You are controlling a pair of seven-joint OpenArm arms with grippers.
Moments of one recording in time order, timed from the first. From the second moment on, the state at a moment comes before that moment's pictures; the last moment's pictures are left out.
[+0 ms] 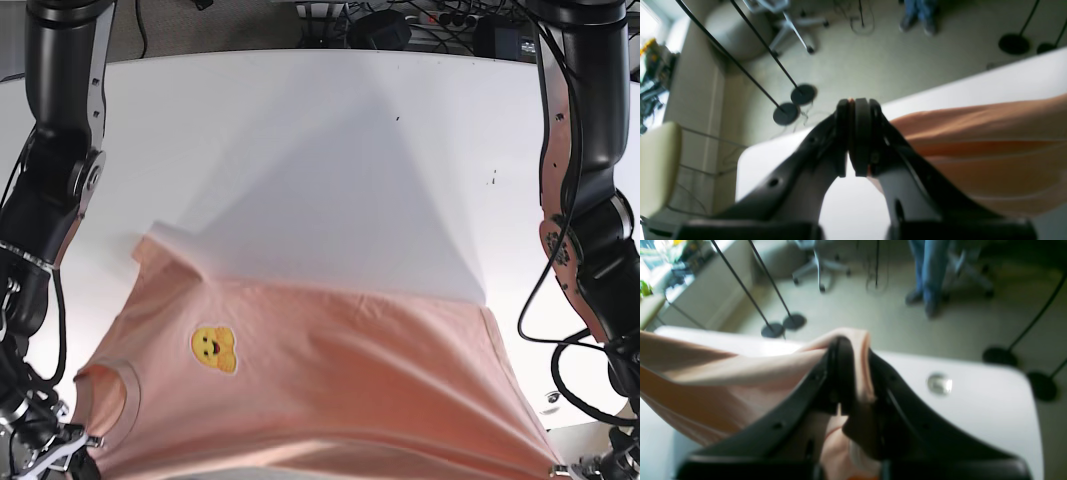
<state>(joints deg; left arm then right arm) -72.6 -18.2 -17.1 51.7 -1.5 -40.3 49.3 54.1 23.9 12.6 74.5 33.0 20.5 -55.5</state>
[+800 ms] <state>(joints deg) -24.4 -19.7 -35.4 97.3 -3.4 -40.6 60.8 5.0 14.4 25.2 88.6 33.8 25.4 -52.7</state>
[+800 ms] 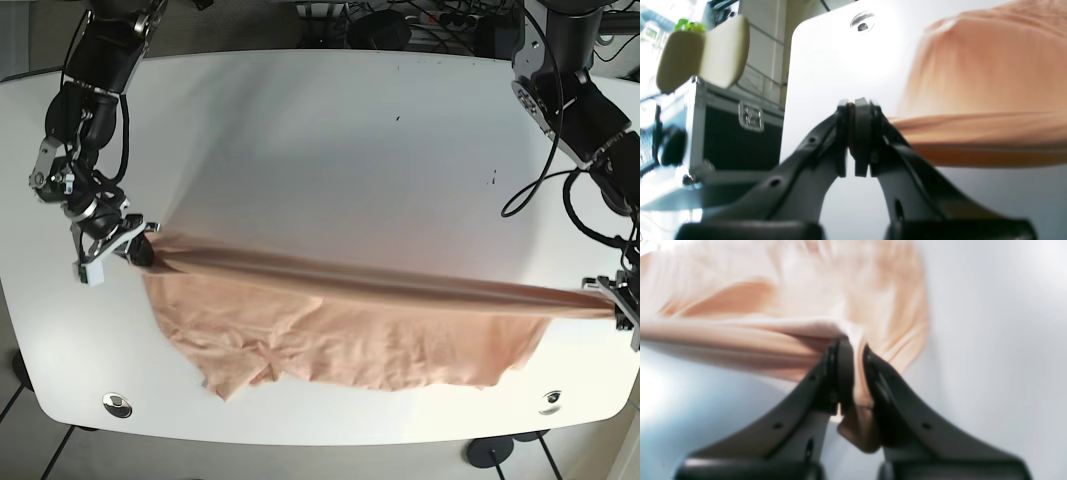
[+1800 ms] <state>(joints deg) -9.5 -19.3 -35.5 84.0 -2.8 -40.4 53.9 -23.6 11.2 31.5 100.1 36.1 26.2 -52.1</state>
